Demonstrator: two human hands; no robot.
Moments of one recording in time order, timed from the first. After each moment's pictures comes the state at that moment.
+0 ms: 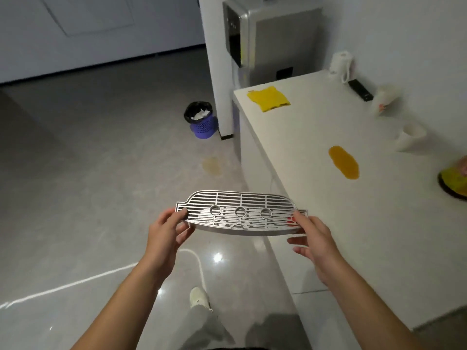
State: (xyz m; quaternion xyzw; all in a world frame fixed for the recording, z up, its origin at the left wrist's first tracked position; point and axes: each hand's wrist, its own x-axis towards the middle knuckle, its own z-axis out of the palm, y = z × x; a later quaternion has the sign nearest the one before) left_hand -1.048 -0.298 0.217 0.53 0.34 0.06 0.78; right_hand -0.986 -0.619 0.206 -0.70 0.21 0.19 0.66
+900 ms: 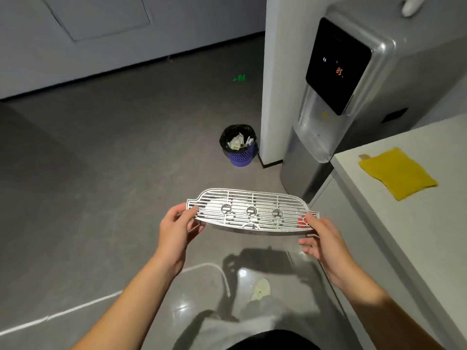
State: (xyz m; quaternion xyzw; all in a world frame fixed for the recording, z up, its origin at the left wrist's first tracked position) left_hand -0.660 0.120 0.218 0.56 0.37 0.05 0.74; right_hand -0.602 -0.199 0.174 -0.65 0.20 0.22 0.70
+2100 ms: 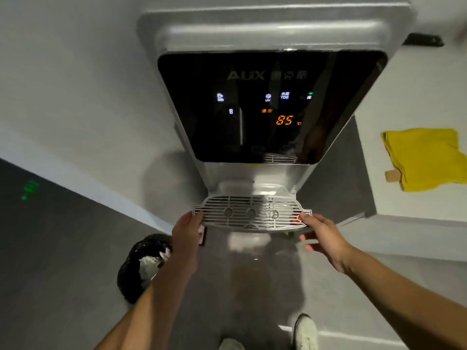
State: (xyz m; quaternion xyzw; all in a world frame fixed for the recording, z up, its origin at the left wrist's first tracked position) left_hand 0.043 0.049 -0.014 0.73 0.07 -0.34 0.59; right_hand -0.209 -0.137 -0.006 -0.48 0.57 -0.06 0.66
